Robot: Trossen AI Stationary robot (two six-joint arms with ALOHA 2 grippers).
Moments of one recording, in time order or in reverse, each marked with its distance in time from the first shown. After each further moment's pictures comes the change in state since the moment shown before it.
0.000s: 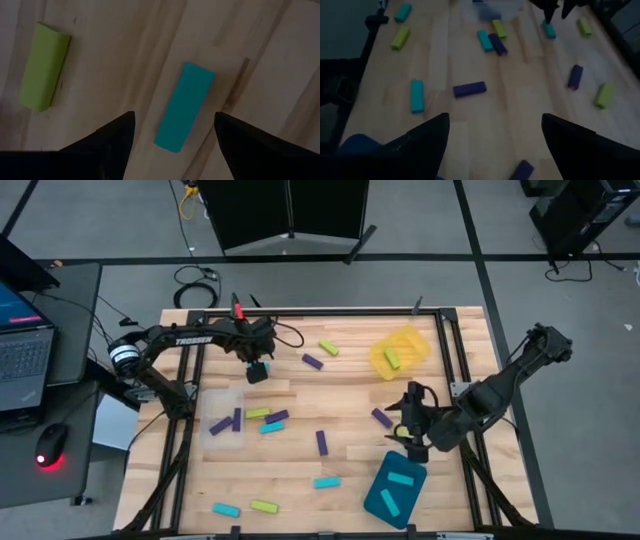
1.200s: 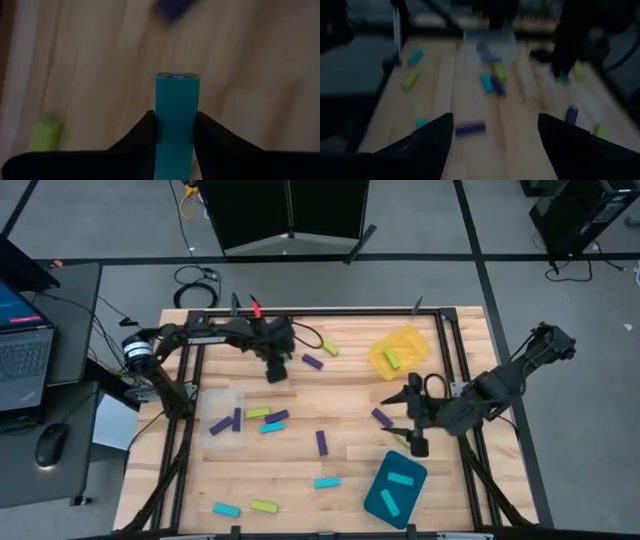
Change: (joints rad) left arm -0.131 0.094 0.187 0.069 0.051 -0.052; right arm -0.035 -0.073 0.000 0.180 0.020 -0.166
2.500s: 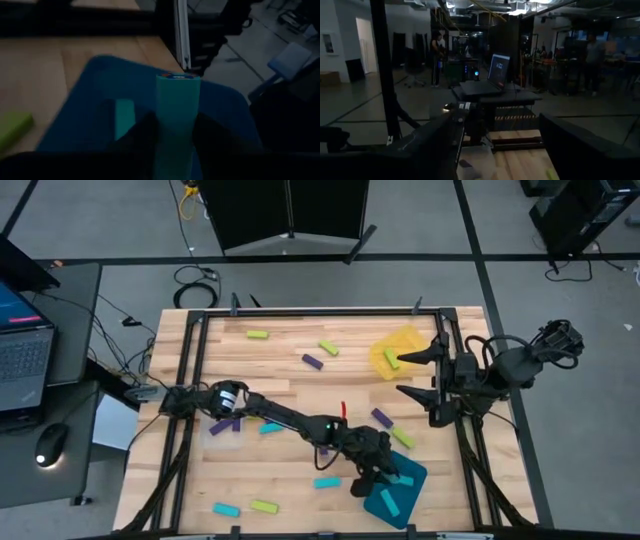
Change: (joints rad) left arm -0.679 0.777 0.809 0.733 0.318 -0.320; right arm -0.058 -0.178 0.000 0.518 0.074 -0.366
